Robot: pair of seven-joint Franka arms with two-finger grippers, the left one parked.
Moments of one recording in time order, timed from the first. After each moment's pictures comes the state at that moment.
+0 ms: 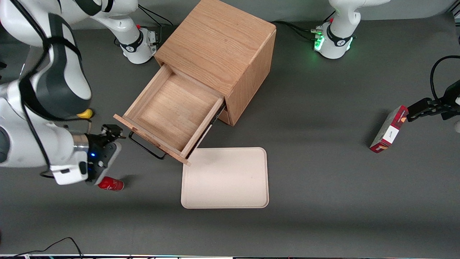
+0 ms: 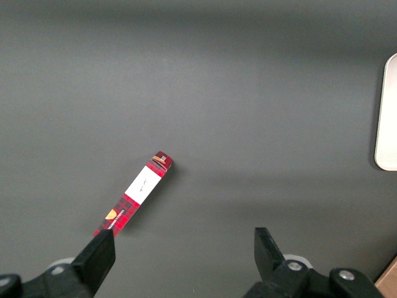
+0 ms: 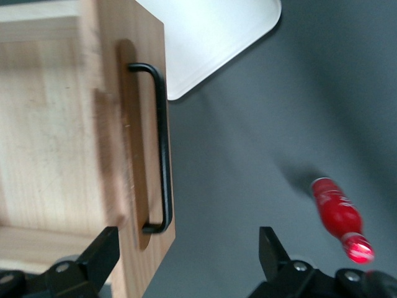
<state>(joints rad) 0.05 0.67 0.22 -0.95 -0.01 1.36 -0.71</state>
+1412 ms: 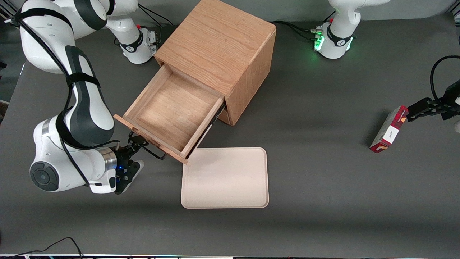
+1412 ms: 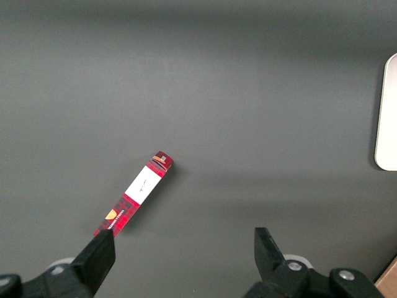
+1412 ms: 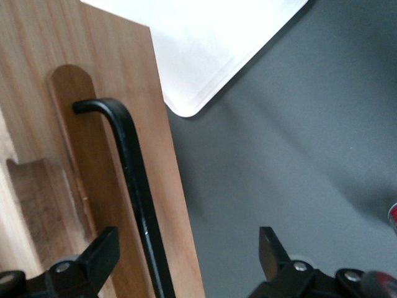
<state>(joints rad) 0.05 0.76 0.22 -1.00 0.09 1.42 -0.58</state>
